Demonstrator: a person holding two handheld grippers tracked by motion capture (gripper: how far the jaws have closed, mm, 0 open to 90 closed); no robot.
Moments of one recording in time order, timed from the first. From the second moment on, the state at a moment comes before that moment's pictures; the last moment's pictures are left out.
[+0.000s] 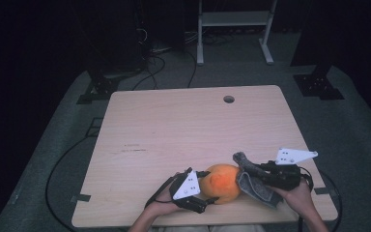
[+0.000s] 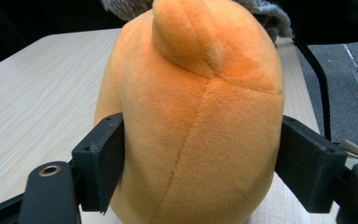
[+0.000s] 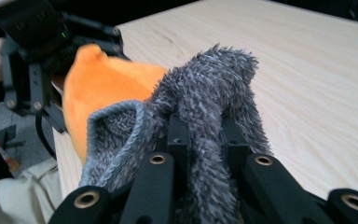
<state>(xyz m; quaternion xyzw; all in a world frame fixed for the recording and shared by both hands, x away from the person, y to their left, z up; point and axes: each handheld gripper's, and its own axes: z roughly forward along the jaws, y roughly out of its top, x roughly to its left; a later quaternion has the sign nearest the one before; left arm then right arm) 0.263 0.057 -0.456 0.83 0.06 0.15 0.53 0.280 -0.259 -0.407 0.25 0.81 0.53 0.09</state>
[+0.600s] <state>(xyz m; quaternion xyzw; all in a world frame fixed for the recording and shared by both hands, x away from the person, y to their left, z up) 0.263 0.065 -0.456 0.84 0.05 0.15 0.52 0.280 -0.255 -0.408 0.23 0.80 0.54 0.09</state>
